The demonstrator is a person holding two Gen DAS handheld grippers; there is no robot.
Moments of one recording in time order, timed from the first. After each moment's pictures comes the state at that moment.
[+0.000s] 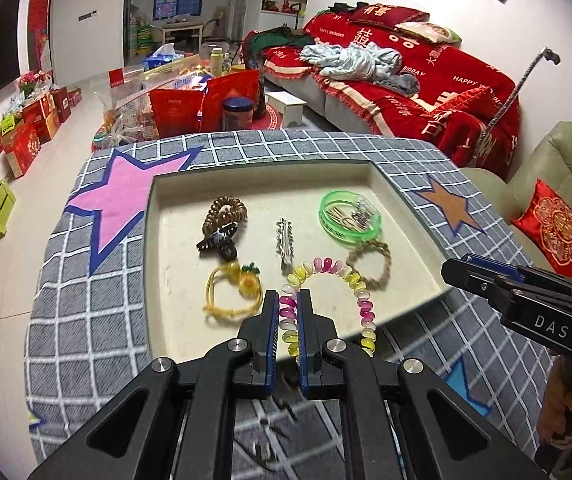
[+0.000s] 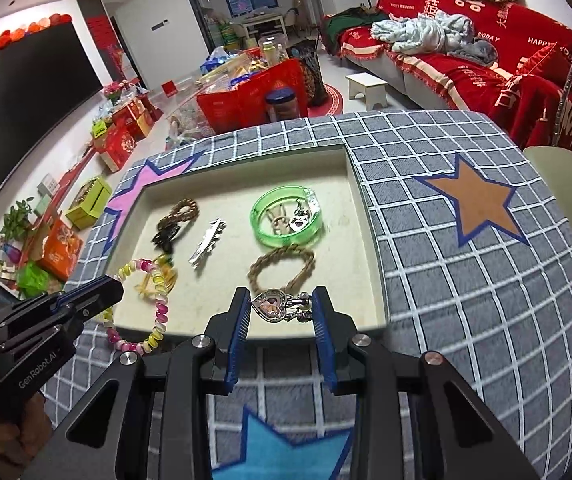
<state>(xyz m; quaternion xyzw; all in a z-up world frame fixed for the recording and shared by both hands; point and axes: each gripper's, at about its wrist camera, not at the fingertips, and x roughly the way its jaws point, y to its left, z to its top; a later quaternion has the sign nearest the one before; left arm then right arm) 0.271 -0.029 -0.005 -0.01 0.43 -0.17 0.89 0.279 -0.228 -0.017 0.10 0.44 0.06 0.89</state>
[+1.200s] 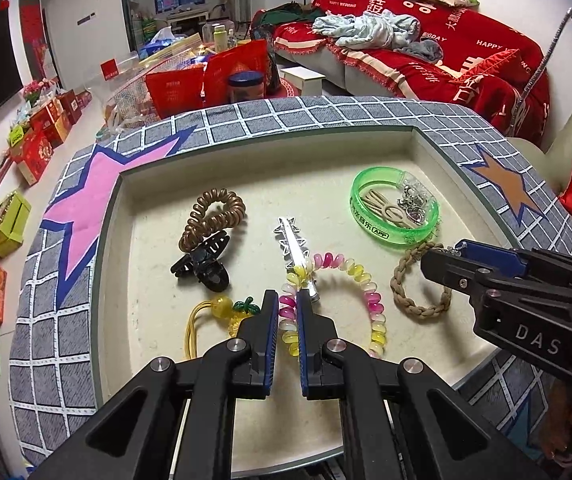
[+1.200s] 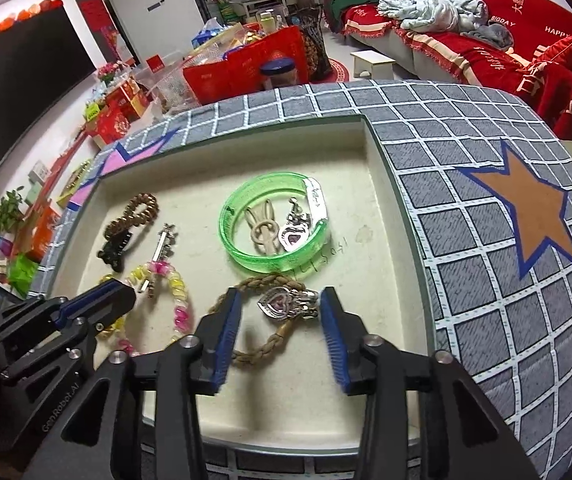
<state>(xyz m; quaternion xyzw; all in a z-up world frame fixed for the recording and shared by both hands) 0.322 -0.064 -0.052 0.05 0.45 -0.13 0.88 0.342 -0.222 -0.067 0.10 0.47 0.07 0.88</state>
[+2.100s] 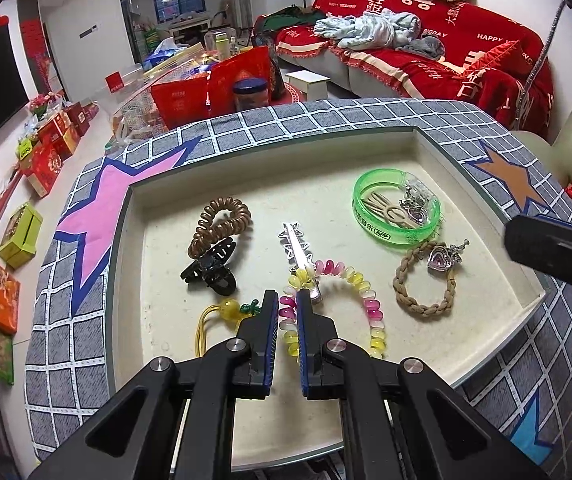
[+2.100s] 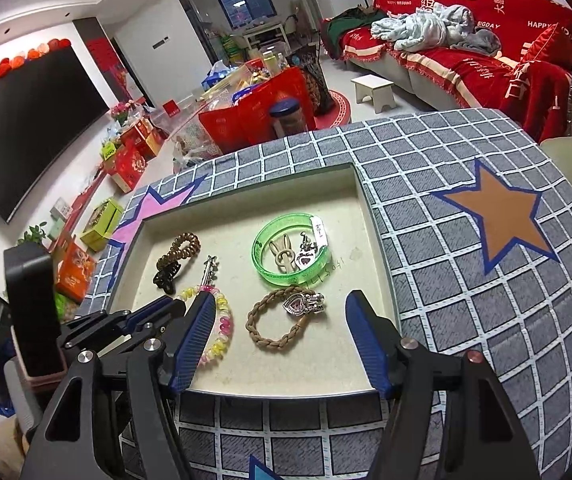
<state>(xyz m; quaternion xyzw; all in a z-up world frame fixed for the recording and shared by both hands) 0.320 -0.068 -0.049 0.07 0.45 -0.11 0.88 0.306 -0.239 -0.021 0.15 0.41 0.08 0.90</state>
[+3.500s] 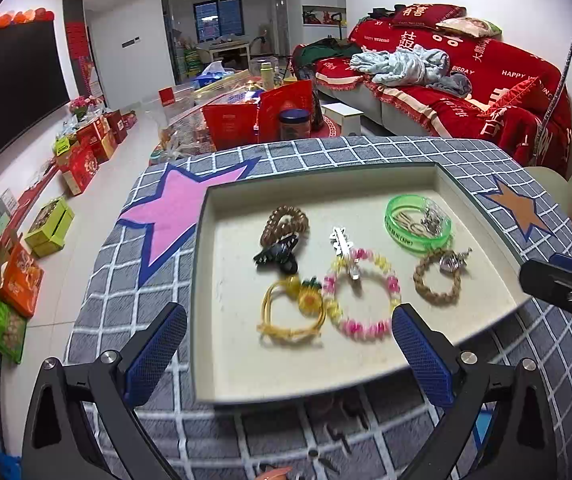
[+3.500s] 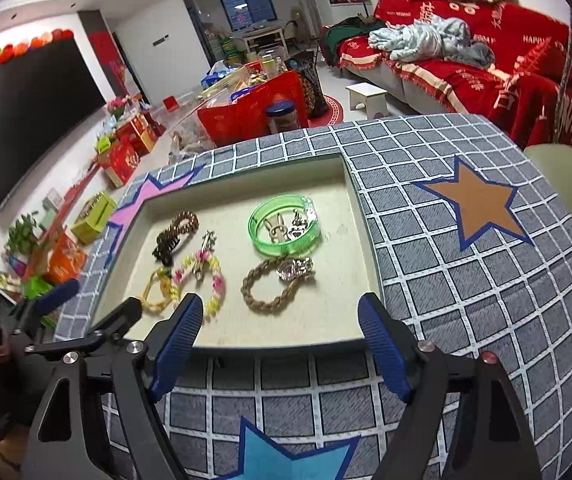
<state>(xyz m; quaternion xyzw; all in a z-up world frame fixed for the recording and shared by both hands) 0.266 -0.030 -0.027 0.05 0.39 -0.06 0.92 0.266 -0.228 -0.019 0.11 0.41 0.06 0.90</state>
